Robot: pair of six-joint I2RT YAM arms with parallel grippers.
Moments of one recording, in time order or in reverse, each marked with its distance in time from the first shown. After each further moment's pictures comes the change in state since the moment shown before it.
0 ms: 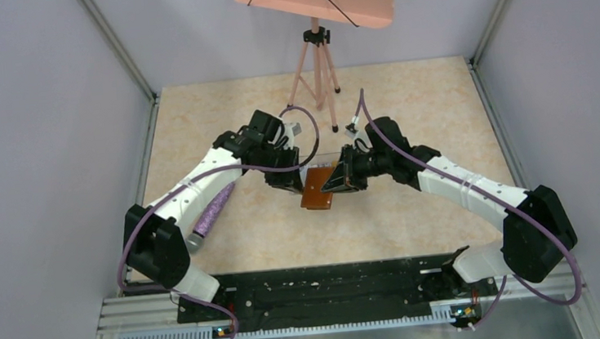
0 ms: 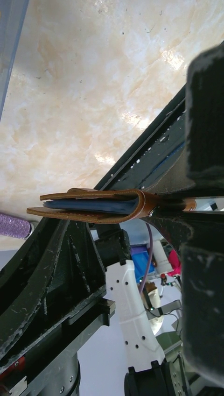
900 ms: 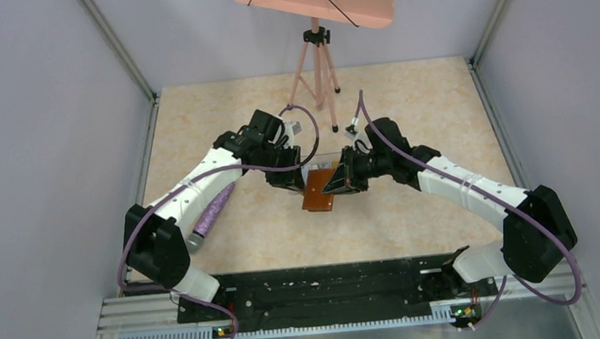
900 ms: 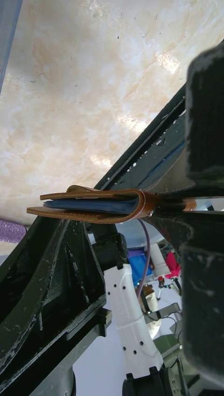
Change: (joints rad) left arm -0.004 0.000 -0.001 0.019 0.003 -0.016; right arm 0.000 0.000 -0.001 -0.026 -0.004 -0.019
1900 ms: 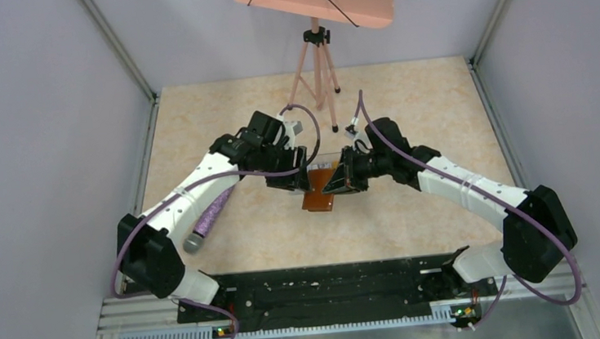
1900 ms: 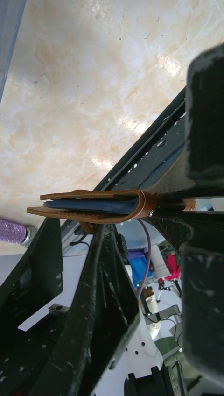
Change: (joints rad) left arm -0.027 -0.061 -0.001 0.000 -0.008 -0.002; right arm 0.000 0.000 -0.002 0.010 0.000 -0.008
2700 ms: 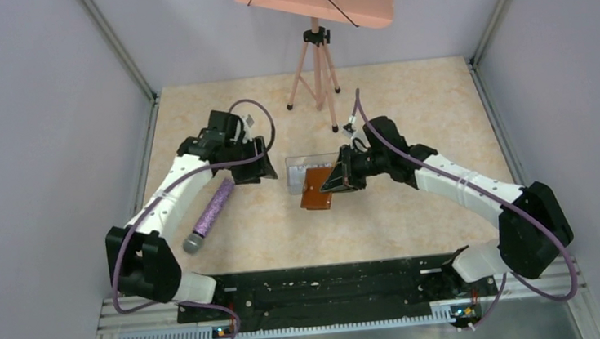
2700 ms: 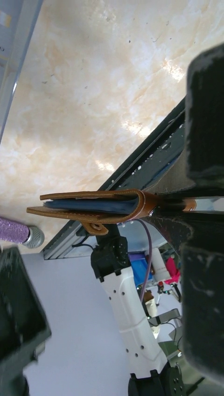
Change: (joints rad) left arm 0.240 -0.031 -0.092 -0.006 -0.160 -0.058; right arm 0.000 0.033 0.024 0.023 -0.005 -0.018
